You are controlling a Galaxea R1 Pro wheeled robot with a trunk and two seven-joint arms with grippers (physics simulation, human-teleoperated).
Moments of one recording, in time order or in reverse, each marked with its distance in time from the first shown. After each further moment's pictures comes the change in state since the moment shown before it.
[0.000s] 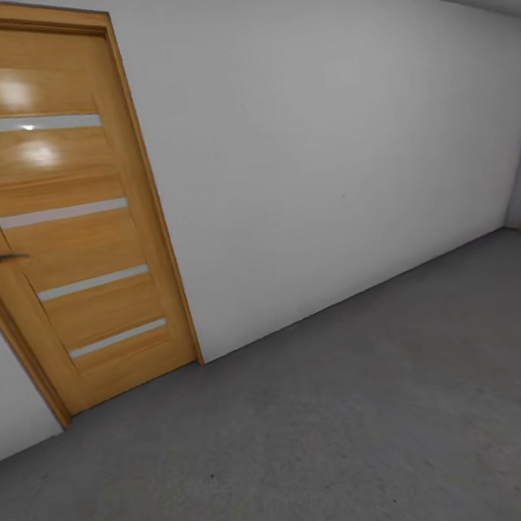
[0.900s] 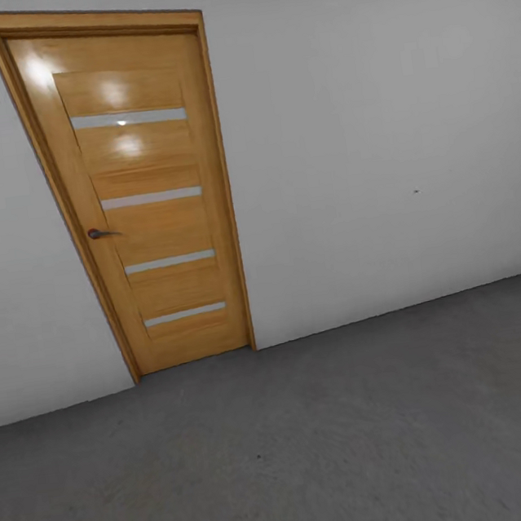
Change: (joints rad) left arm 0.000 0.000 0.000 0.000 0.000 0.000 0.000; right arm 0.000 -0.002 0.000 0.000 -0.001 -0.019 -0.004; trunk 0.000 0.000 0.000
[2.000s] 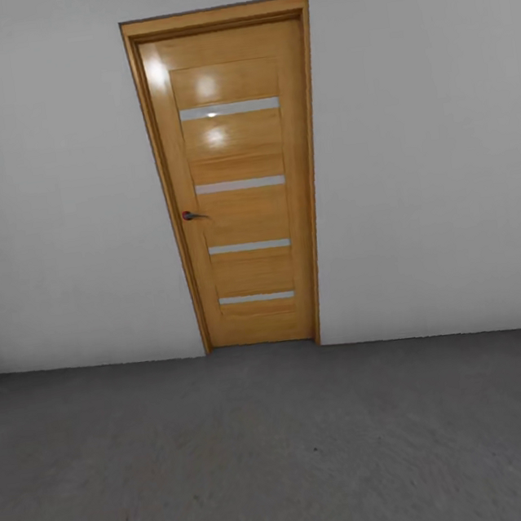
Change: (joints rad) left arm 0.000 0.000 0.000 0.000 0.000 0.000 0.000; right arm 0.000 -0.003 0.000 0.001 0.002 -0.003 0.000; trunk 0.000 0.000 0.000
